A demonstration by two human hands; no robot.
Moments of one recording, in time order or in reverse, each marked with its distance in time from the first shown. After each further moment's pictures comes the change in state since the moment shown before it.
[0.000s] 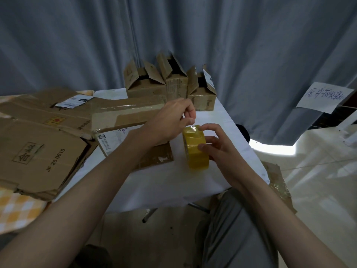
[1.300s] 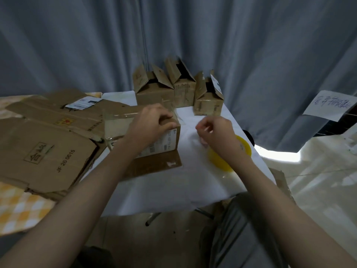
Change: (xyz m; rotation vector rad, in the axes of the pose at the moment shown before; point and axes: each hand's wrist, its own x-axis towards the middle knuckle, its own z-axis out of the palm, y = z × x) left_hand -0.021 -0.070 -0.016 0.185 0.169 -0.112; right_hand 0.062 -0.024 0.015 -0.794 0.251 -0.228
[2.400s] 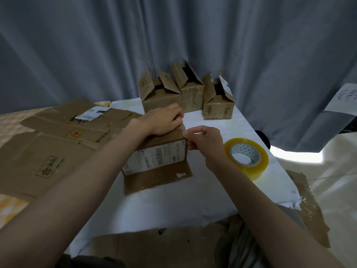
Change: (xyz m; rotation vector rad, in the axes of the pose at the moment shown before) left_hand 0.084 -0.050 0.013 0.246 -0.396 0.203; right_hand 0.019 -0.028 0.054 0.737 -0.066 0.482
